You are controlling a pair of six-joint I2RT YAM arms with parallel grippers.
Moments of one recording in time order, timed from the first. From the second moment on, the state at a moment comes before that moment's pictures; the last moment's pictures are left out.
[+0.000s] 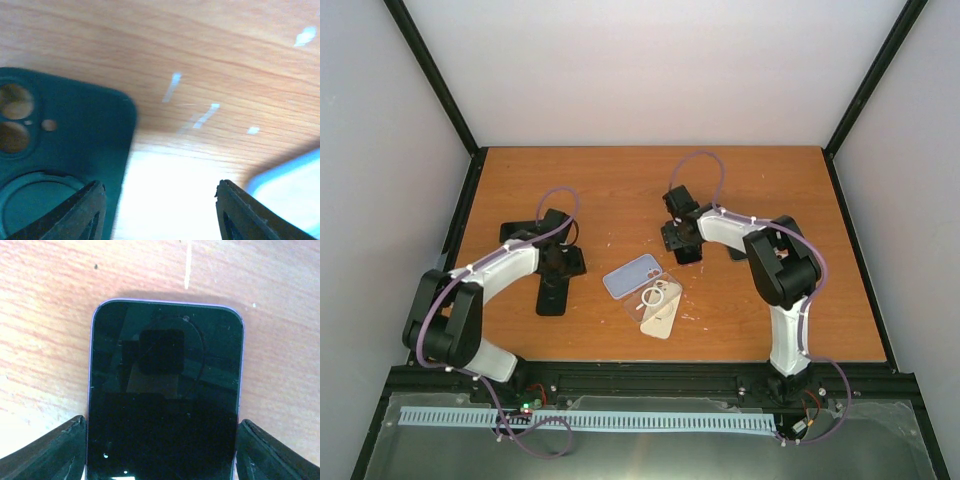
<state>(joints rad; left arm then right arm) -0.34 1.50 0.84 -0.61 0.00 -0.61 0.54 2.04 1.35 -0.46 0.16 0.18</state>
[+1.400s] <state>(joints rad) -0.34 1.61 0.87 -0.69 -0.22 -0.60 0.50 1.84 1.11 -0.43 0.16 0.23</state>
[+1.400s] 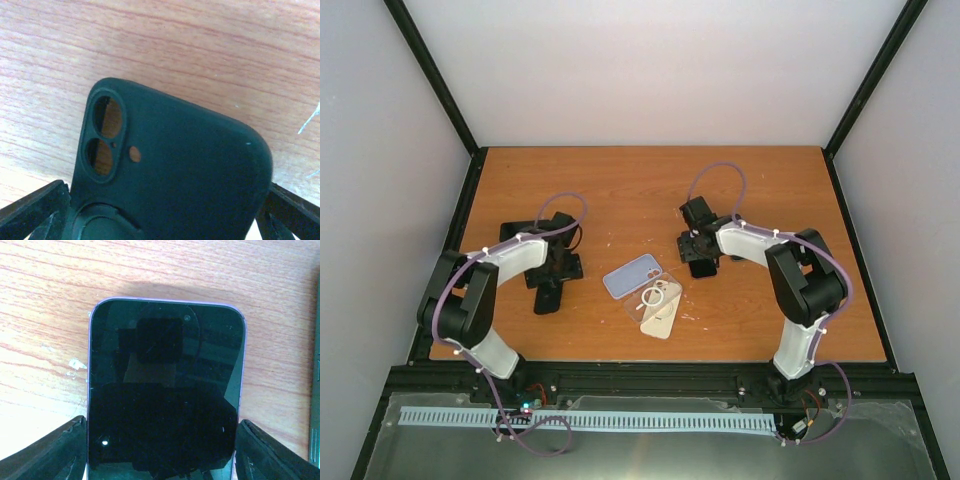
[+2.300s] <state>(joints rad) -0.34 1.50 0.73 -0.35 0.35 -0.61 0.48 1.80 1.05 -0.41 0.13 0.25</state>
